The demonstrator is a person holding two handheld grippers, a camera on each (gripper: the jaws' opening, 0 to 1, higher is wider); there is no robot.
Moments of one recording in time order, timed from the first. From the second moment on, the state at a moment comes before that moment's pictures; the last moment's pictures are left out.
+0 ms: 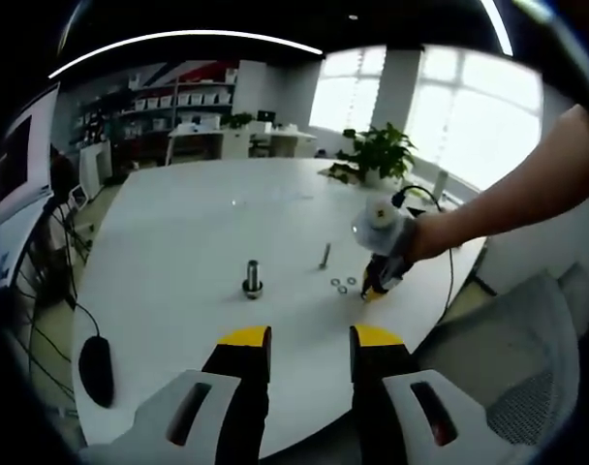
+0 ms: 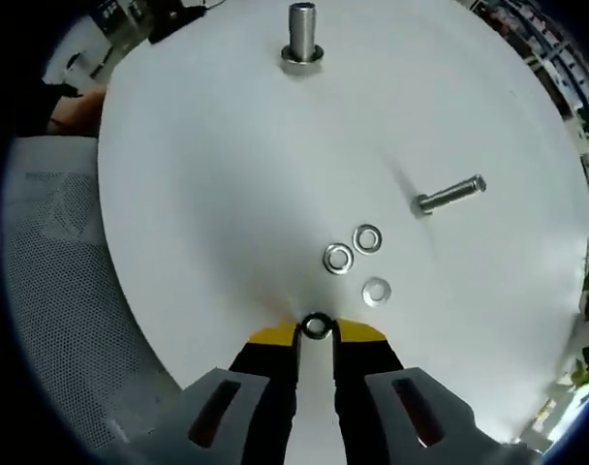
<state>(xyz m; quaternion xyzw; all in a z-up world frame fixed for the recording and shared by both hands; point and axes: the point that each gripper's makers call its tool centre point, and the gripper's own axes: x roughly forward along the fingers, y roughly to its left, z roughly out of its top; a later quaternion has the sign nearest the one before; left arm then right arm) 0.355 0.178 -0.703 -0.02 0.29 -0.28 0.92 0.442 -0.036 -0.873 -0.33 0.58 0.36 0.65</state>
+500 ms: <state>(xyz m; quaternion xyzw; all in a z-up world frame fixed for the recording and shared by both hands) 0.355 0.178 -0.704 -0.01 0.29 -0.28 0.92 0.442 -0.035 -0.871 -0.33 0.55 0.36 0.67</state>
